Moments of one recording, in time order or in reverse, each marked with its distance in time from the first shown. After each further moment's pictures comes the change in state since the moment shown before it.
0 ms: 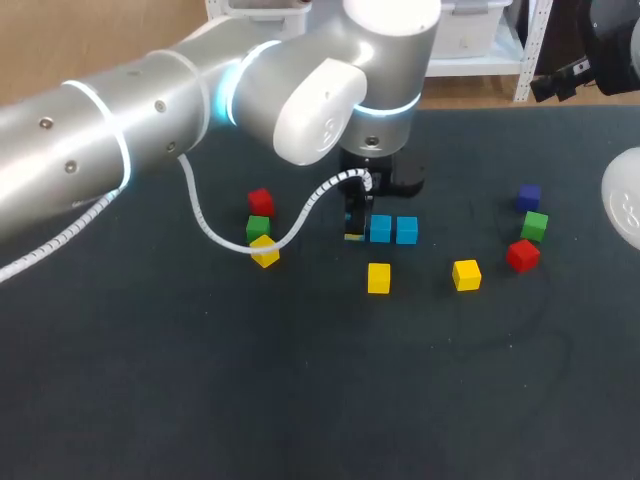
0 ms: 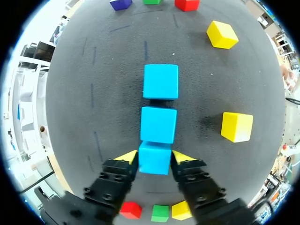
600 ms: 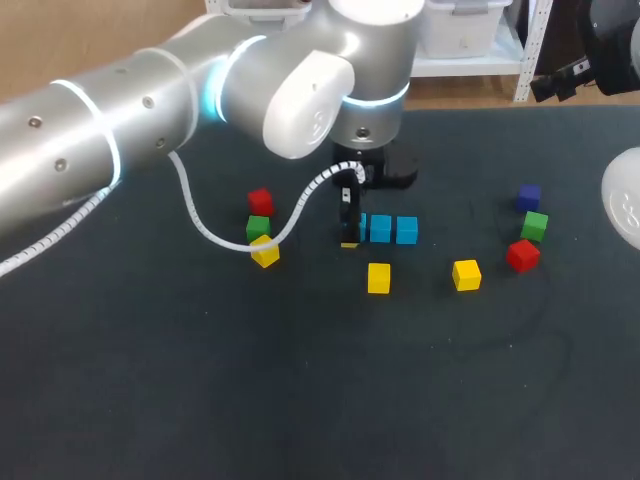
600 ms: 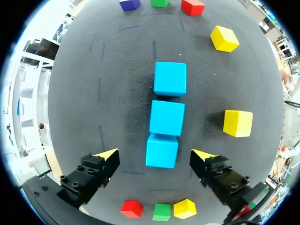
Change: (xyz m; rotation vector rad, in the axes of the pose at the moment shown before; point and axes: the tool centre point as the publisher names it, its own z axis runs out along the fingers) left arm 0.007 0.007 -0.003 0.006 -0.025 -0.032; right arm 0.000 0.000 0.000 0.000 0.000 0.000
